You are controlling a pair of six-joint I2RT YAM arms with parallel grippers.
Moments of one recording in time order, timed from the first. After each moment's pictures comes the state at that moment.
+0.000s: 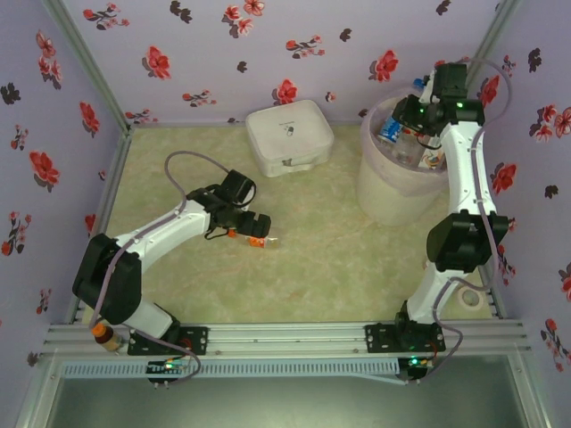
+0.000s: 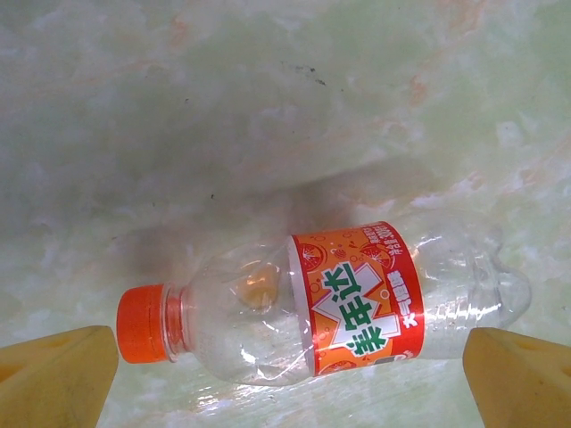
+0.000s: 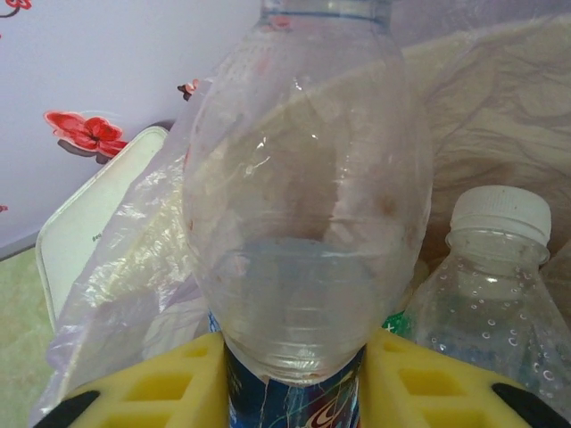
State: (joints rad) left arm -0.64 1.52 1.08 -0.68 -0.02 -0.30; right arm -0.06 1.84 2.06 -0.99 -0.24 0.36
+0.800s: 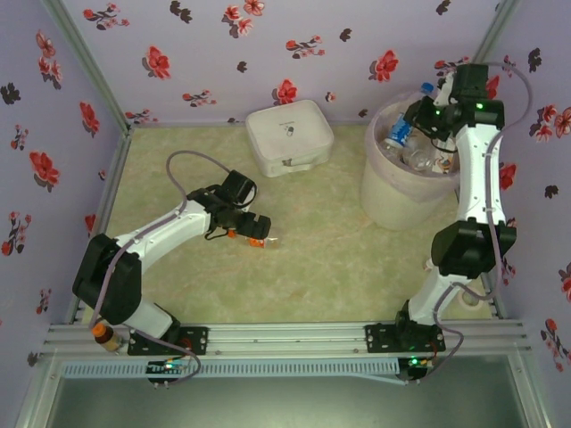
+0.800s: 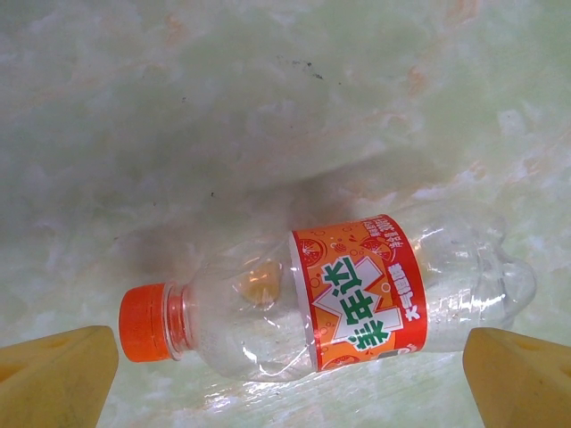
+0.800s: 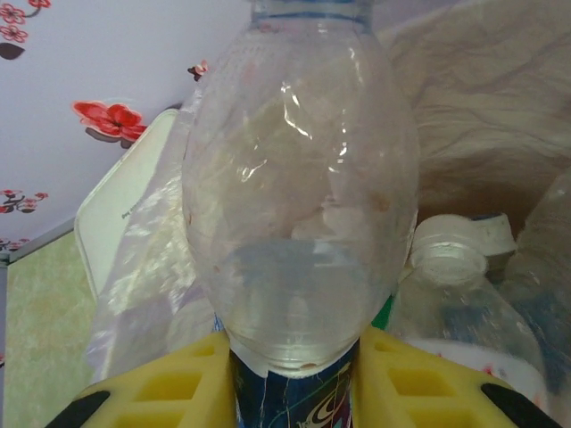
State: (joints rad) left arm -0.65 1.52 1.08 -0.69 -0.03 -0.27; right arm -0.13 1.79 2.04 -1.08 -0.36 0.37
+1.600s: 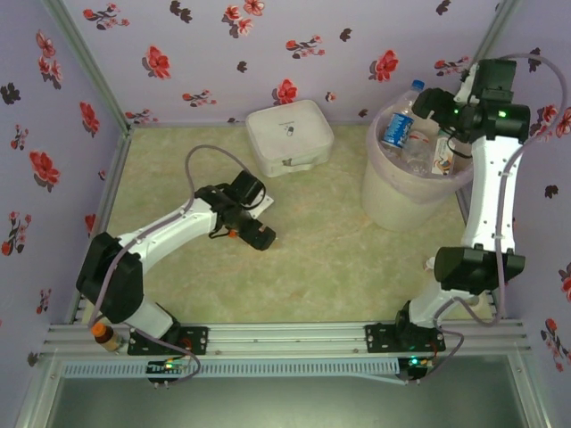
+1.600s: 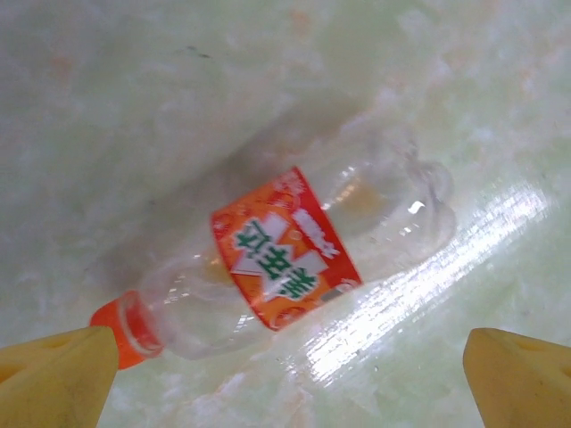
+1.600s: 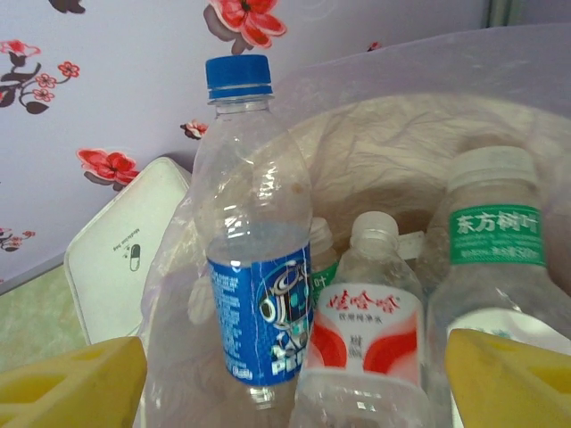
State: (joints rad) left arm -0.72 1.55 1.15 -0.81 0.01 0.04; right arm -0.16 1.64 2.12 -1.18 -0.25 0.35
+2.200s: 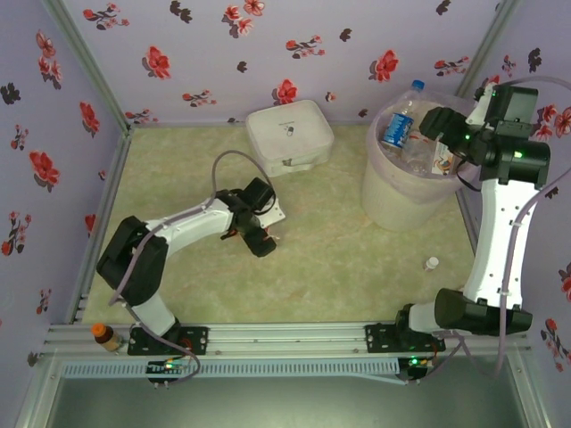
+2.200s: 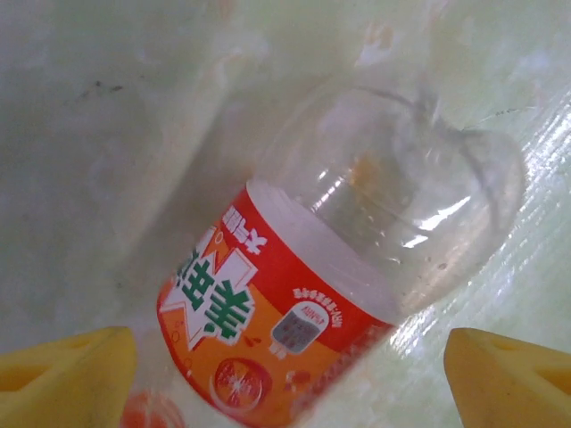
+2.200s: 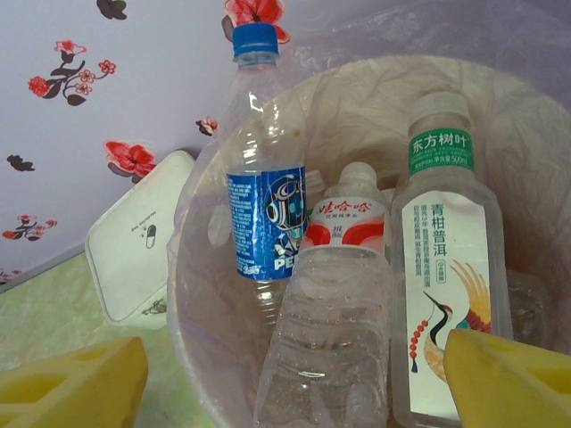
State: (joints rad) left arm -0.74 1.70 1.13 -0.70 -0.02 0.32; right arm -0.18 1.38 1.93 -1.19 -0.25 0.34
